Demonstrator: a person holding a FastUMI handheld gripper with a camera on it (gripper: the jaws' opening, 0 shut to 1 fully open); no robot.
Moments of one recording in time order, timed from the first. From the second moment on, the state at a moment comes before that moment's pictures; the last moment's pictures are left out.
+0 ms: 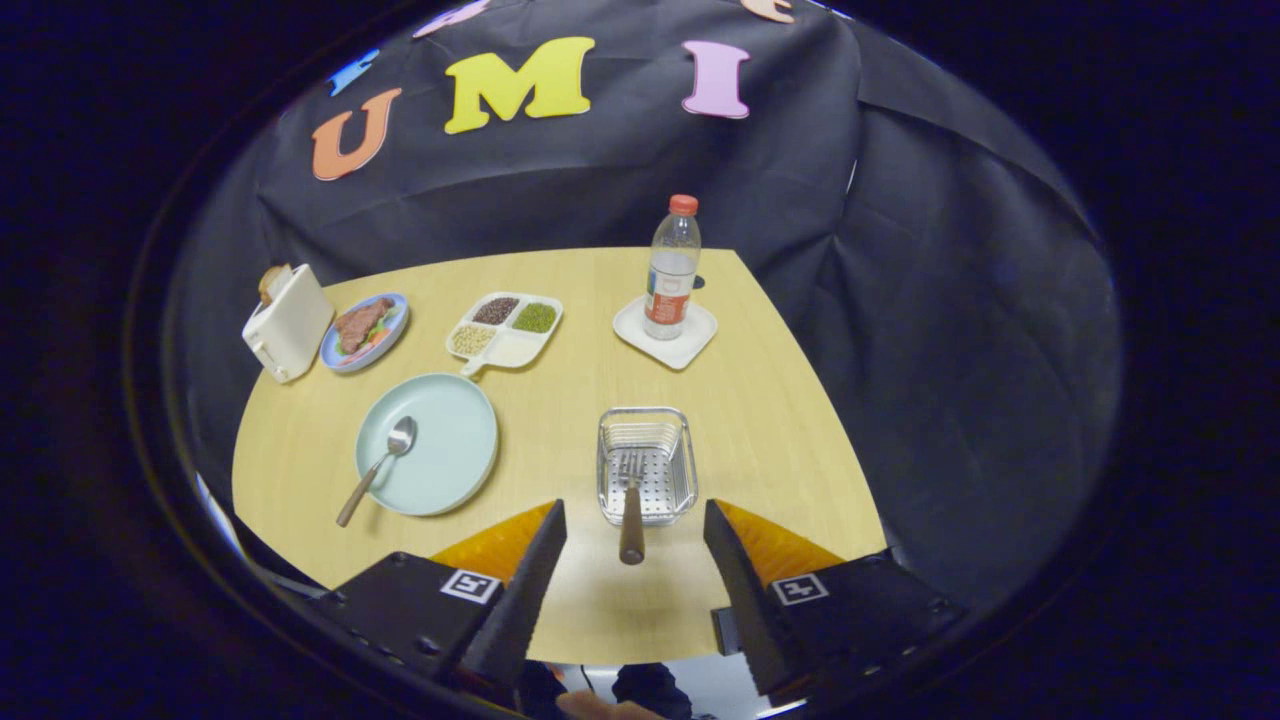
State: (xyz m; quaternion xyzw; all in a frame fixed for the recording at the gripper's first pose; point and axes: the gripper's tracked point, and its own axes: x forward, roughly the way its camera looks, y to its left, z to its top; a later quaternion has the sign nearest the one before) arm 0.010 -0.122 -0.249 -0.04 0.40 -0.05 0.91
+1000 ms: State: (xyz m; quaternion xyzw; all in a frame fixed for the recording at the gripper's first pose) arm 0.002 0.056 -0.282 -0.06 0.44 -0.02 0.90
